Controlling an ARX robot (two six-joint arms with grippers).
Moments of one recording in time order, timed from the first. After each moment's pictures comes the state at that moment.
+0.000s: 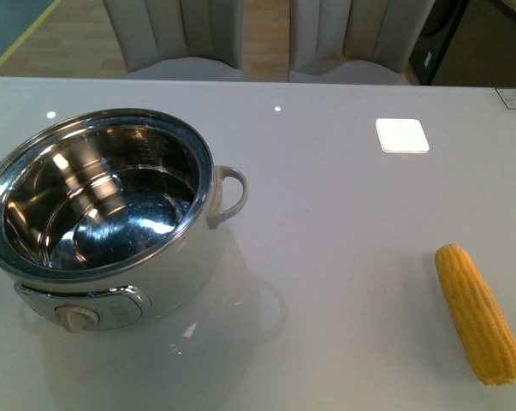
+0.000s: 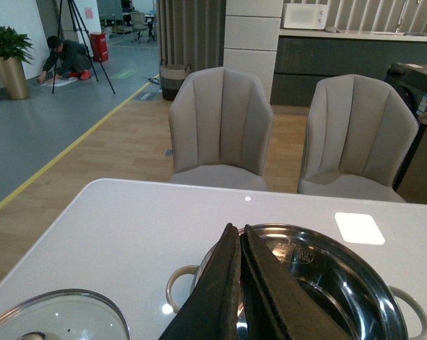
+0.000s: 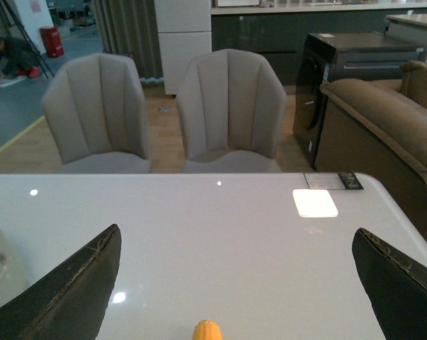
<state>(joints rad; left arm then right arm) 0.00 0.23 0.01 0.23 0.00 -0.01 0.00 0.00 0.02 0.00 0.00 0.00</state>
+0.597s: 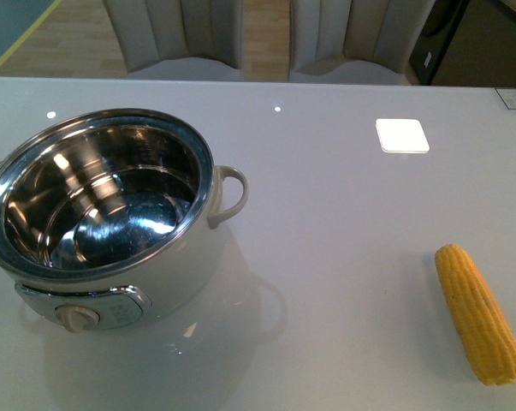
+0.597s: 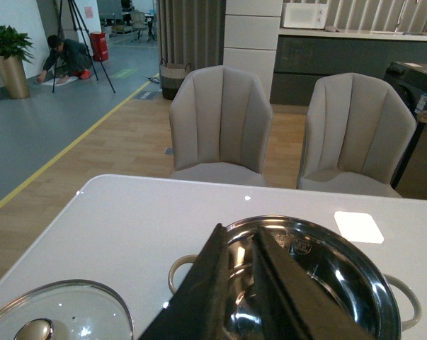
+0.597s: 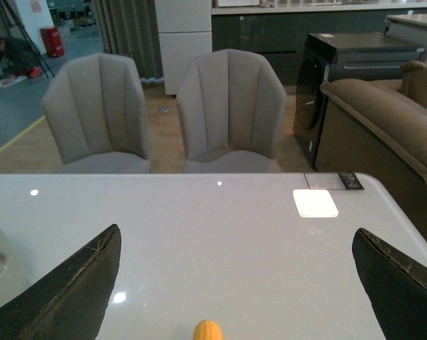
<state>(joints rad) 0.00 0.01 0.01 0.00 0.00 -0.01 0.00 0.00 0.02 0.00 0.00 0.00</state>
